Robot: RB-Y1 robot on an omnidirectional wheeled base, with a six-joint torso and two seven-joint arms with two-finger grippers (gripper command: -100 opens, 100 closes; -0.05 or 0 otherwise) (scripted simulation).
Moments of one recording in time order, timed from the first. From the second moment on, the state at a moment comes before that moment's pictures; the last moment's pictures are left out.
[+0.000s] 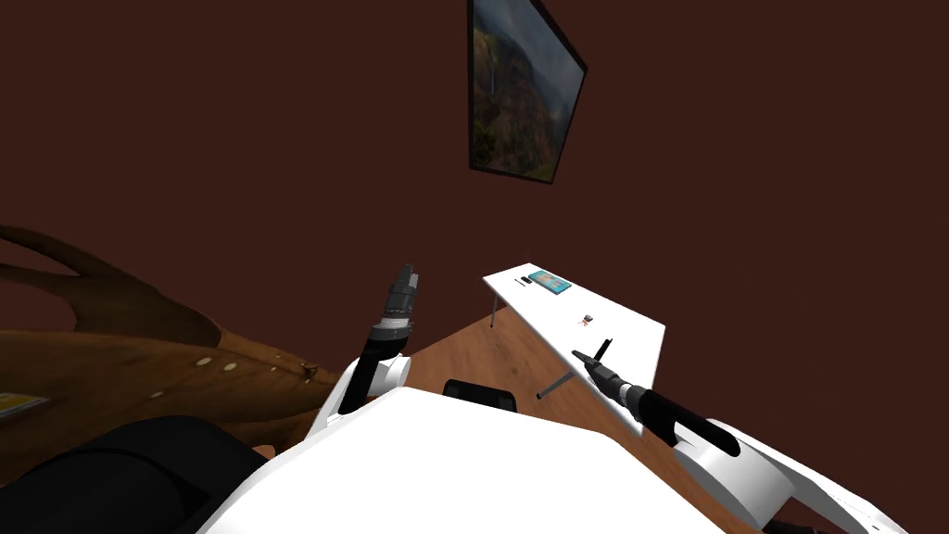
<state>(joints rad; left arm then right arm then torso) 0.55 0.04 -0.01 -2.39 -0.11 -0.35 -0.16 0.39 -1.26 0.43 -1.69 -0.68 0.05 0.05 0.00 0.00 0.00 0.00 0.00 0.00</state>
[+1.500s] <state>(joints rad) 0.55 0.04 -0.01 -2.39 -0.11 -0.35 -0.16 0.35 -1.56 0.70 -1.55 -0.90 0.36 -0.07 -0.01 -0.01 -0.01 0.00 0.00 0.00</state>
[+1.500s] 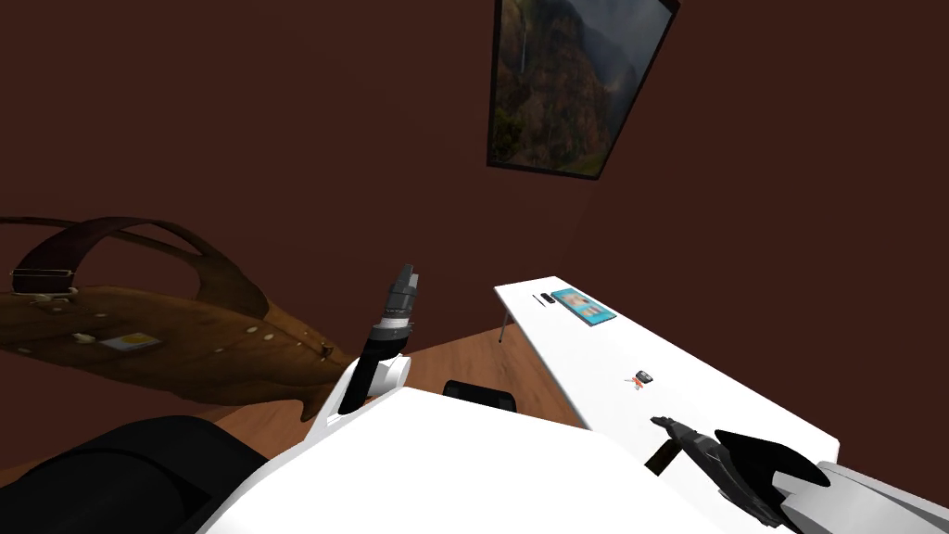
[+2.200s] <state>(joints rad) 0.55 0.04 -0.01 -2.39 -0.11 -0.35 -0.16 0.35 -1.49 0.71 -1.49 -0.87 0.36 -0.06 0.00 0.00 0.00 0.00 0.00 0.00</state>
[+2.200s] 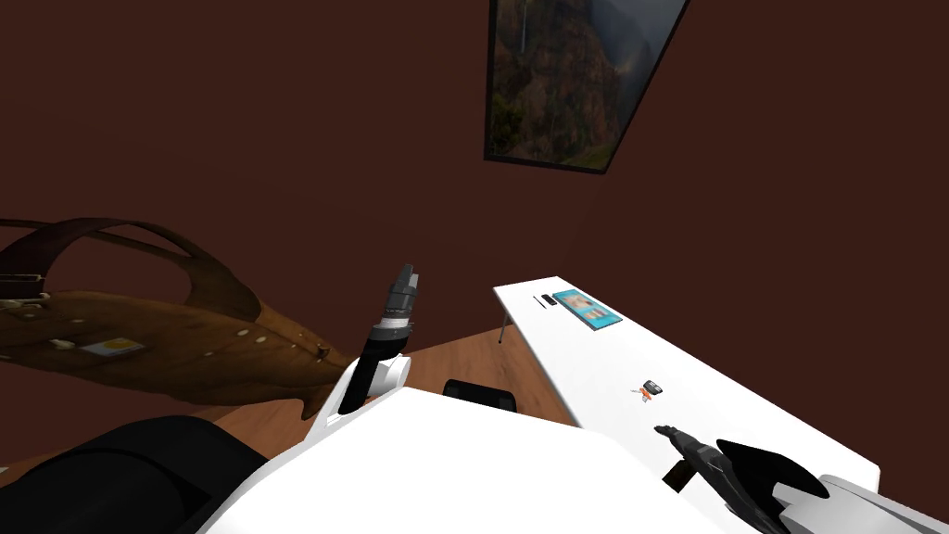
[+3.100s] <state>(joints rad) 0.55 0.04 -0.01 -2.39 -0.11 -0.35 -0.16 0.35 -1.53 0.71 -1.51 -0.88 0.37 -0.07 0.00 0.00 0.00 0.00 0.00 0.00</state>
